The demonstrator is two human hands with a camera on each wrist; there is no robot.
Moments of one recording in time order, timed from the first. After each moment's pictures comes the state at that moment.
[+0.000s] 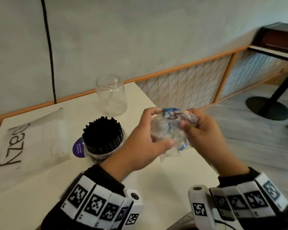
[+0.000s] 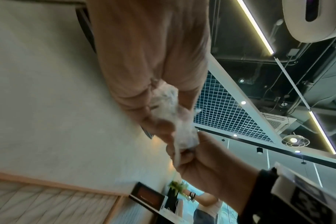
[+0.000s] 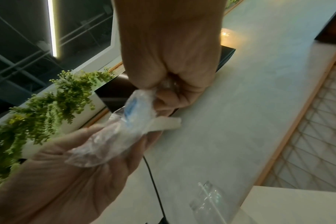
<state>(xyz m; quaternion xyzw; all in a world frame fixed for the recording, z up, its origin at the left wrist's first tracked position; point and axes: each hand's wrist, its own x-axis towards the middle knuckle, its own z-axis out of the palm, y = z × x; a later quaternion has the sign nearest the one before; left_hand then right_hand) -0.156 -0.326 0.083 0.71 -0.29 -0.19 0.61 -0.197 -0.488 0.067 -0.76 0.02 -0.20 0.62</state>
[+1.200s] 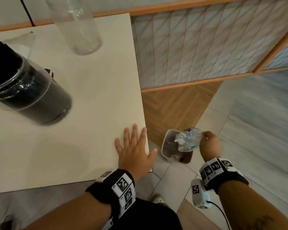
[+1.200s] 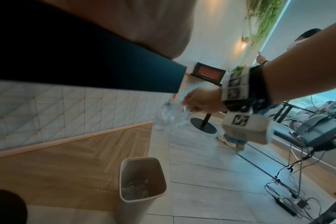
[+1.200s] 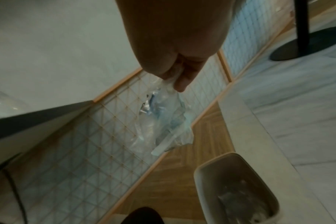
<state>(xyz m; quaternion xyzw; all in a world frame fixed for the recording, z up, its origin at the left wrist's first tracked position) -0.224 -0.573 -0.153 0.98 0.01 -0.15 0.09 -0.182 -0.810 -0.240 -0.88 0.32 0.06 0.35</state>
